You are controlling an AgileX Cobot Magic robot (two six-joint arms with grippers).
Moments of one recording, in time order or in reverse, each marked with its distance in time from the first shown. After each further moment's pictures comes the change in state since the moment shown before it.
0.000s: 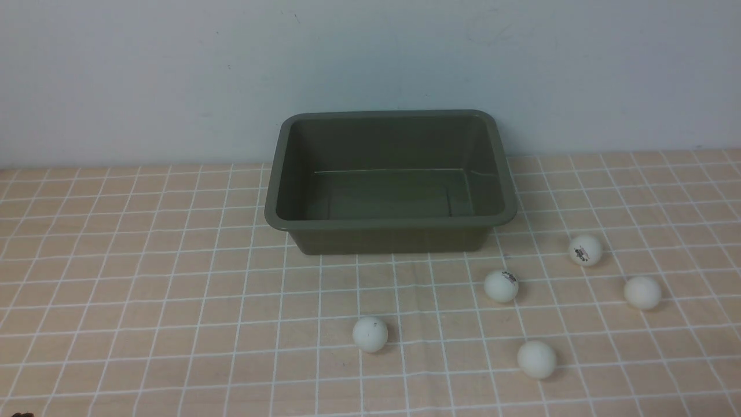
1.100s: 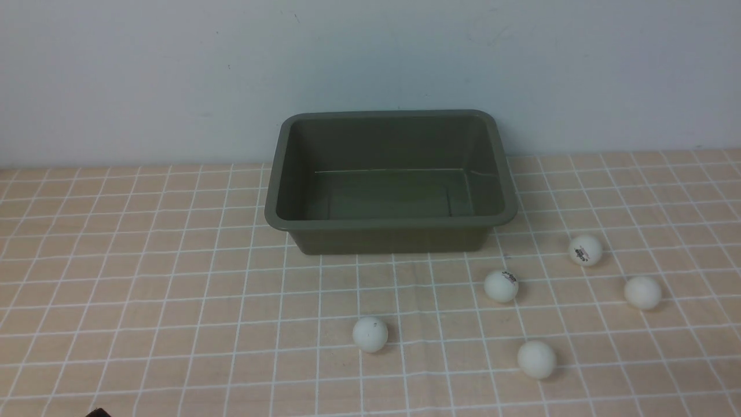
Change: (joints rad) right arm 0.000 0.000 0.000 0.763 -0.119 0.109; left arm 0.000 0.000 0.000 -0.777 0.018 -0.129
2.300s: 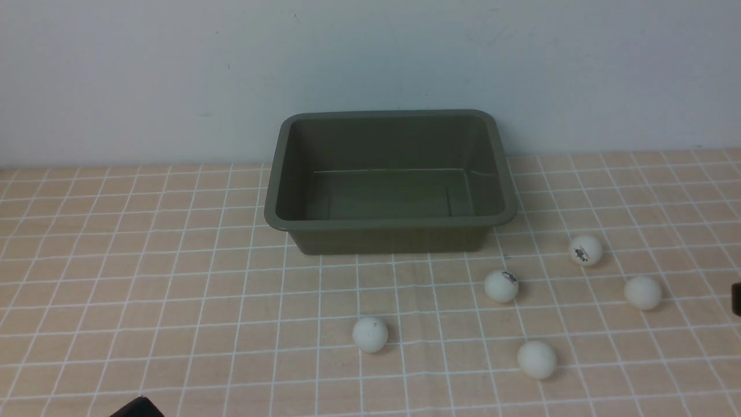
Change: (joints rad) right arm 0.000 0.732 -0.713 -0.281 0.602 -0.504; left arm 0.000 0.000 0.000 -0.637 0.090 0.756
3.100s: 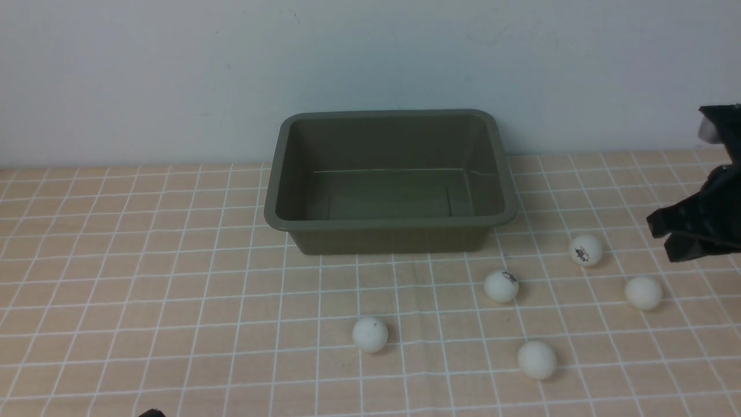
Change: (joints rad) right arm 0.000 0.836 -0.408 -0.238 0.031 0.163; left arm 0.000 0.000 0.000 0.066 0.048 0.043
